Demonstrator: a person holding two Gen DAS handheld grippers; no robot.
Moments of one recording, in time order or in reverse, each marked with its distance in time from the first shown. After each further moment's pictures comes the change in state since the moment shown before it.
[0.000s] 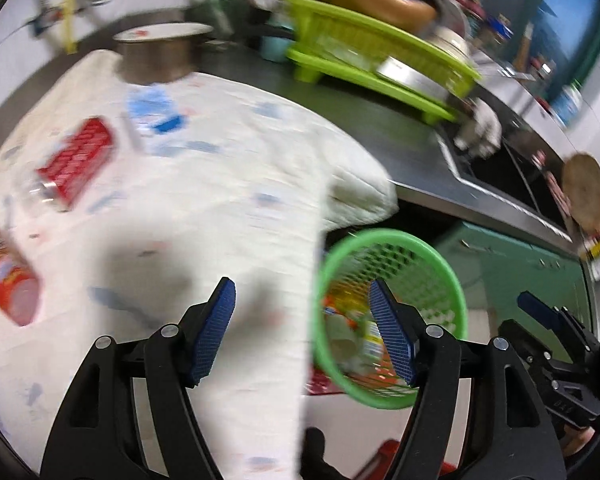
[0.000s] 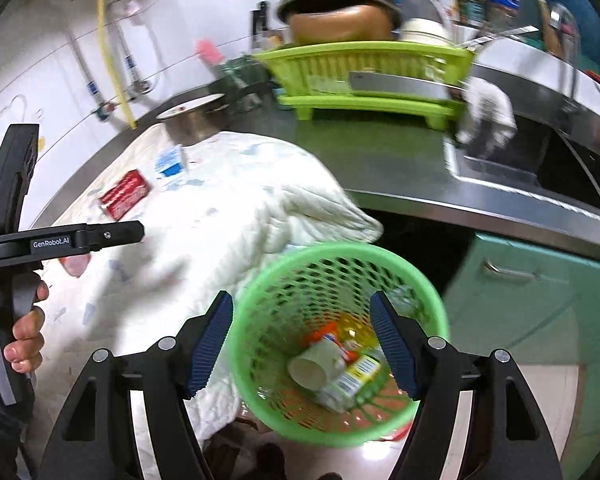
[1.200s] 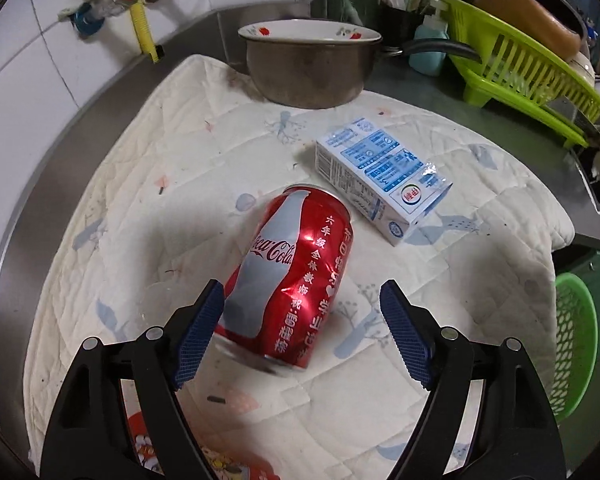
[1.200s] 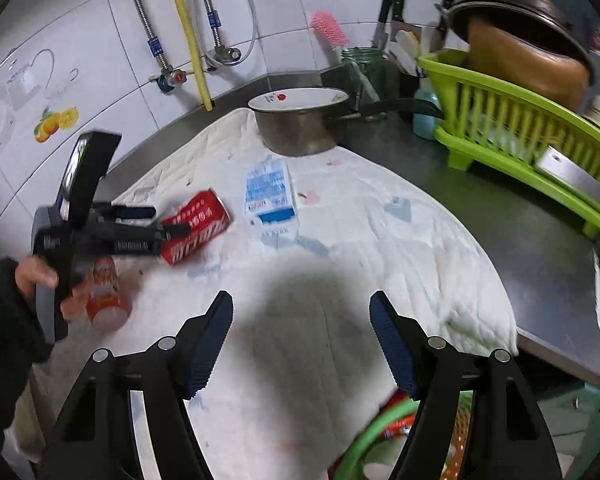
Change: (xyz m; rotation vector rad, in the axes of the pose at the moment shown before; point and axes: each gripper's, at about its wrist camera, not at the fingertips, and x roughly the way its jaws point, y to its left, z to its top) left arm 0.061 0.200 0.114 0.083 0.042 0.247; right arm 0.141 0.151 0.132 -0.210 0.063 0.185
